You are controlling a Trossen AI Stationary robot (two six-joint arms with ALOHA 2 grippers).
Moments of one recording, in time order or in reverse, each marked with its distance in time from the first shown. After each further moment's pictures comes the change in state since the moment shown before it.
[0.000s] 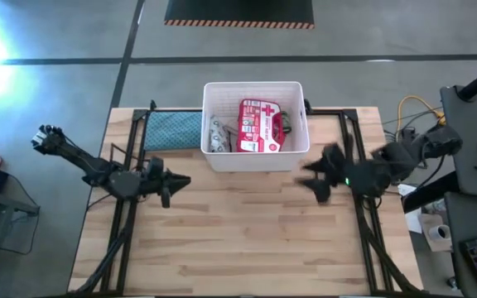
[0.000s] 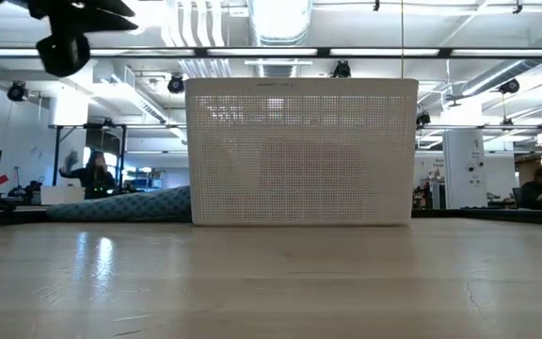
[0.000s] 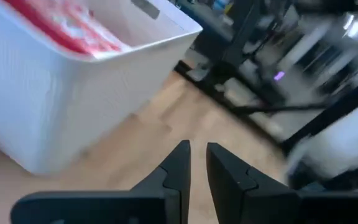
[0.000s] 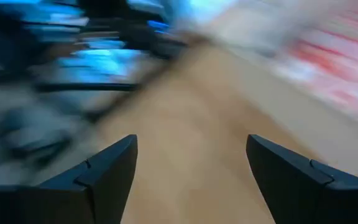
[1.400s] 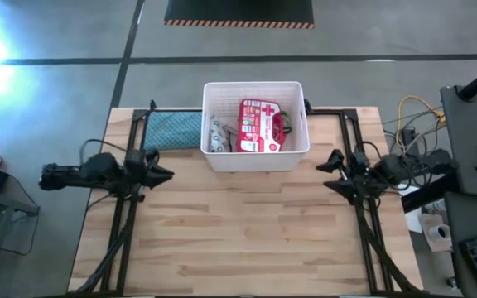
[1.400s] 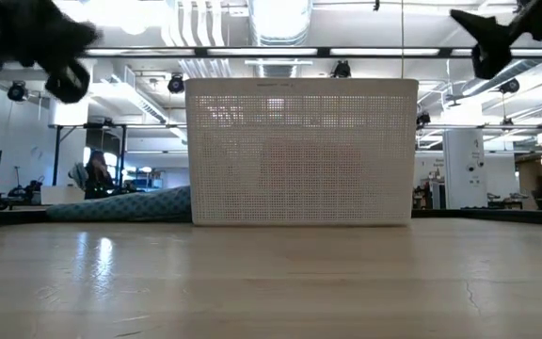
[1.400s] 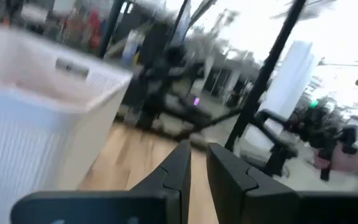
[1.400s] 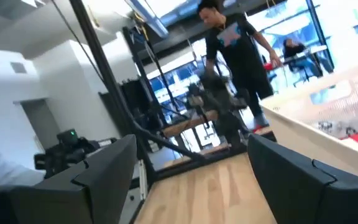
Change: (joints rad) left arm 0.411 -0.684 -0.392 0.116 0.671 0.420; right arm -0.166 -0.913 -1.133 1.182 -0.371 -0.656
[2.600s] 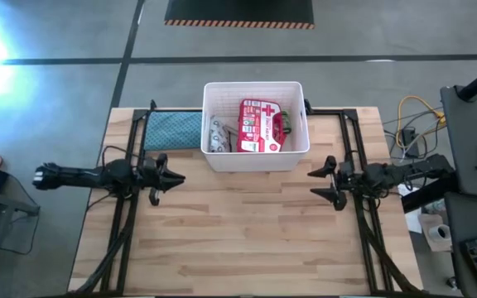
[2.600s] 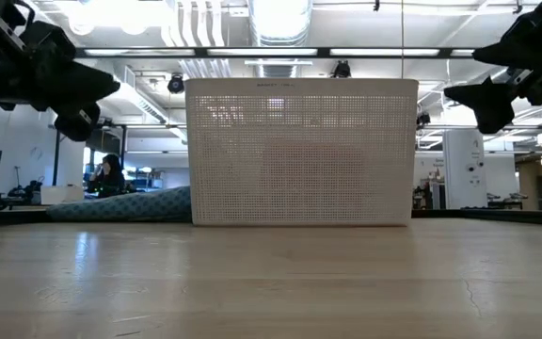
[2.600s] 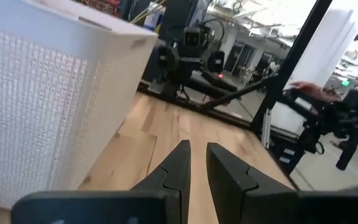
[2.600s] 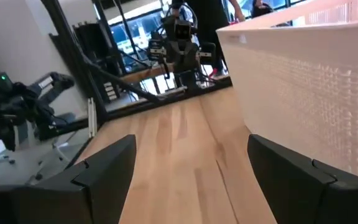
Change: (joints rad) left arm 0.029 0.120 -0.173 0.154 -0.024 0.021; right arm -0.031 -0.142 -0.162 -0.228 0.041 -0.058
